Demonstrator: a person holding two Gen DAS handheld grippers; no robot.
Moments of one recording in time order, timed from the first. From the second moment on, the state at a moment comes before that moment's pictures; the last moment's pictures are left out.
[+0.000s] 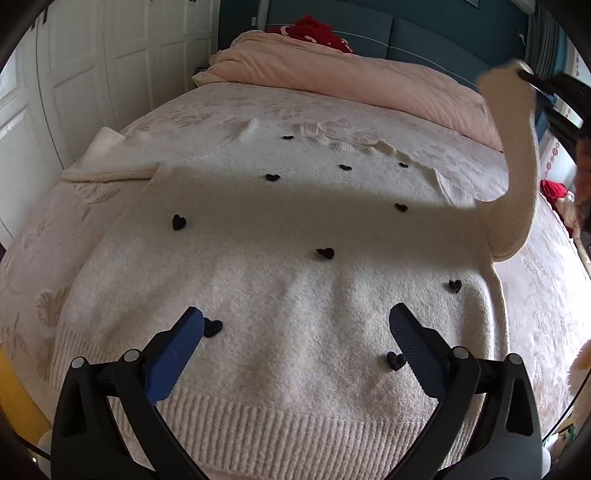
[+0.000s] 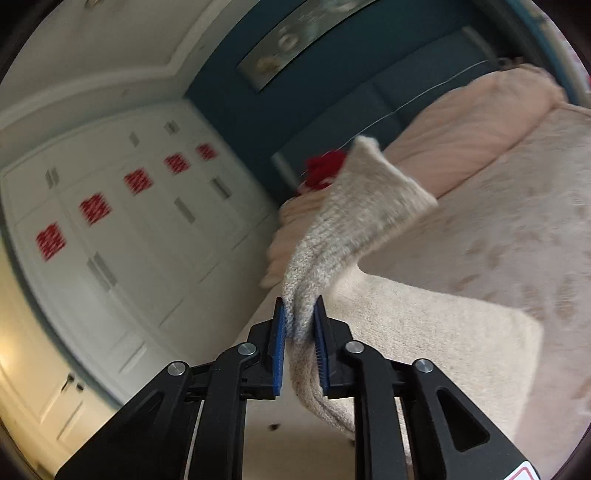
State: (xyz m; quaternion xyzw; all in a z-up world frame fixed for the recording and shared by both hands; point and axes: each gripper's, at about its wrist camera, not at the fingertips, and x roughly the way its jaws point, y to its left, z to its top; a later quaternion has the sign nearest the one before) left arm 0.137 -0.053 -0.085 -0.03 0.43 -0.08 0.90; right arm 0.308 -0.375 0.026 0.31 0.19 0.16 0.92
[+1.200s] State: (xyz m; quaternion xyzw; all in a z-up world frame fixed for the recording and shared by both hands) left arm 0.378 -0.047 -0.147 -0.17 0.46 -0.08 0.87; right arm 0.253 -0.420 -0.161 0.25 0.40 -0.09 0.88
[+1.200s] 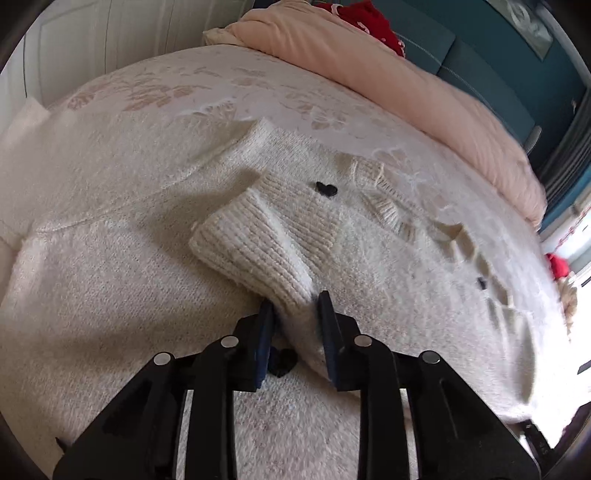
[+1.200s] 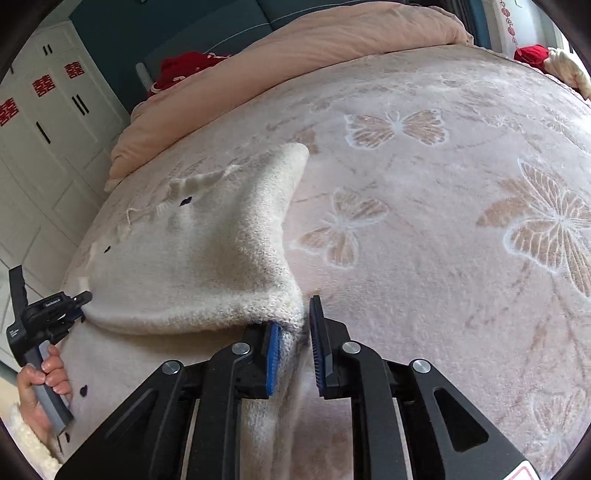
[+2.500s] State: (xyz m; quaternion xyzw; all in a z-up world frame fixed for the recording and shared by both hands) left arm 0.315 -0.087 -0.055 -0.20 0.43 -0.25 0.84; right arm 0.140 -0.277 -0.099 0.17 0.41 -0.06 0.89
